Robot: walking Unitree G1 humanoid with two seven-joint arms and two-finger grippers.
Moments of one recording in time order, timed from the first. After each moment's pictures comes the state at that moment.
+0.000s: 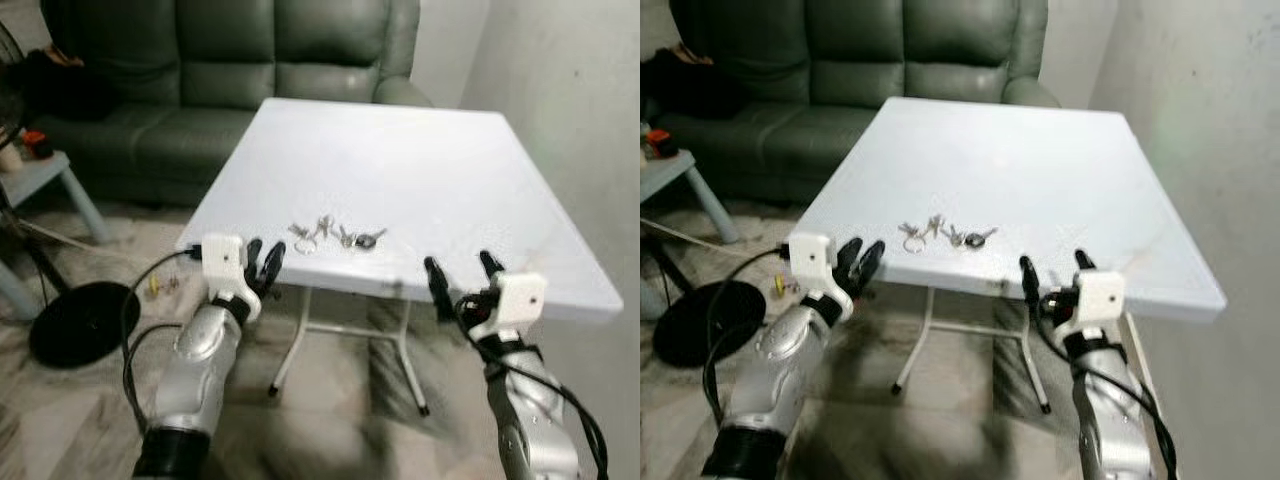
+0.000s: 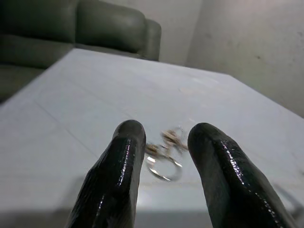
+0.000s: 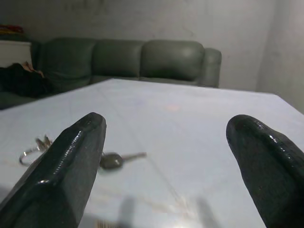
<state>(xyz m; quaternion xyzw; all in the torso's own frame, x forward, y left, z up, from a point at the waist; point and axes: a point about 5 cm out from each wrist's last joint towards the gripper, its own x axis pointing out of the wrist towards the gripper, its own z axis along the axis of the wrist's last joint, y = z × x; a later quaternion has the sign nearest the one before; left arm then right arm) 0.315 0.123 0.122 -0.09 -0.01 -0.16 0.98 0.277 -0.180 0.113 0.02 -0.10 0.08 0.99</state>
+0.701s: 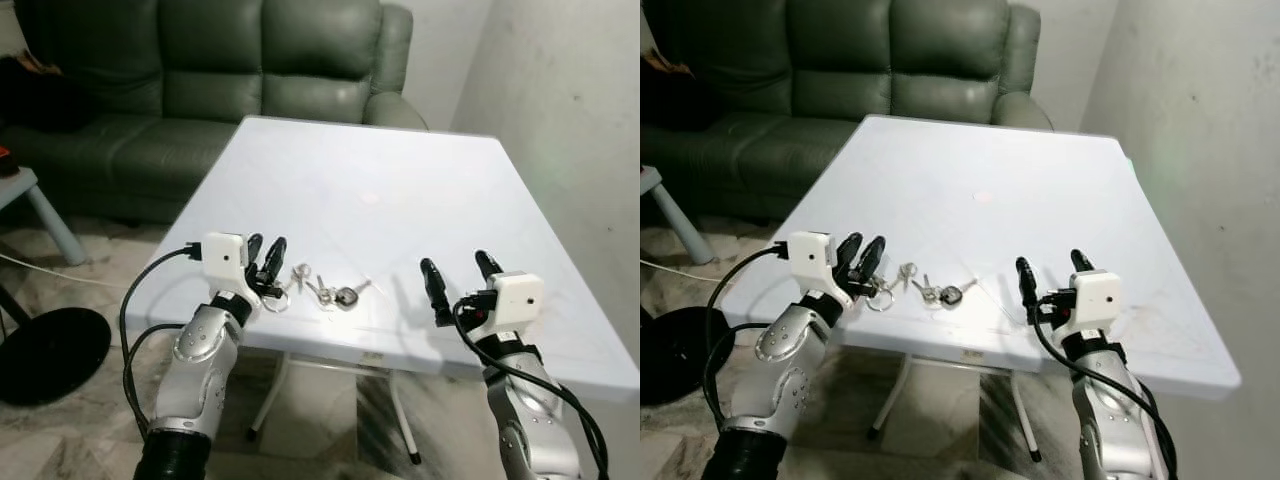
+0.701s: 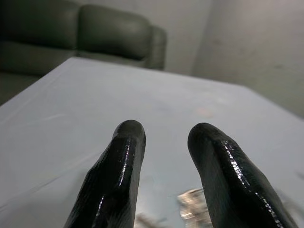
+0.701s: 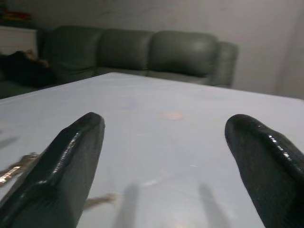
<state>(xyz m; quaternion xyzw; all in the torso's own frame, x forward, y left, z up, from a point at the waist) 0.311 0.127 0.125 -0.08 -0.03 -0.15 0.98 0.279 -0.170 0.113 0.00 -0.09 0.12 0.99</state>
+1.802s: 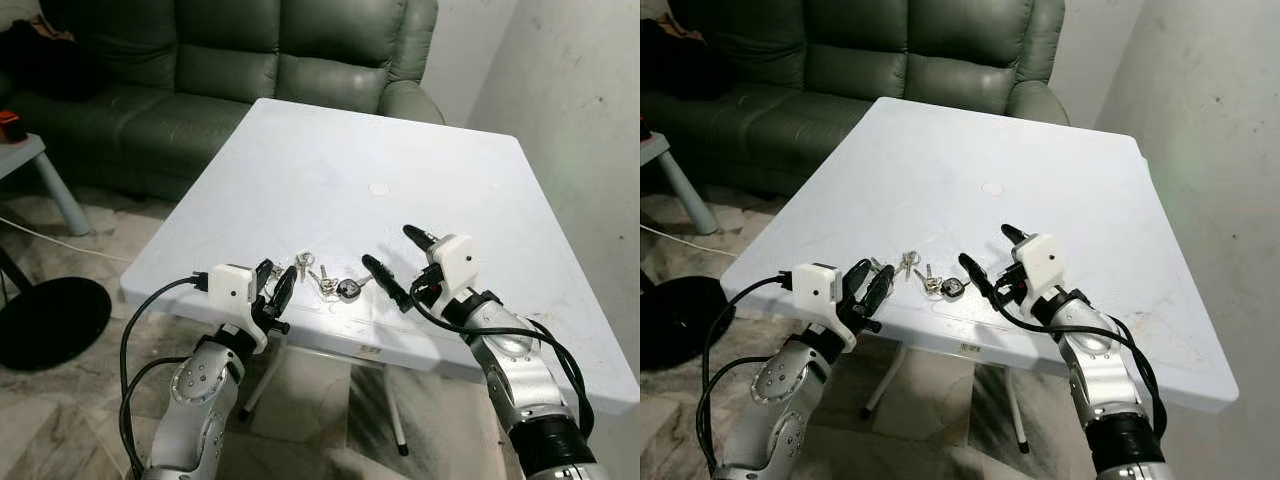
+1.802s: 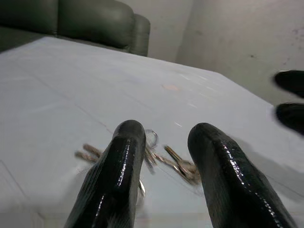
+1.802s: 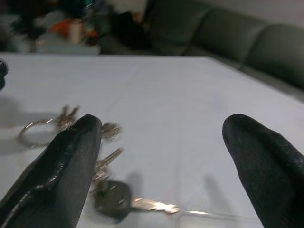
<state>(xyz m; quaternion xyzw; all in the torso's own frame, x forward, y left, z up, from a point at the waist) 0.261 0.108 0.111 -0.08 -0.02 -0.20 0.98 0.321 -0.142 0.126 -0.08 -0.05 0.35 0.93</state>
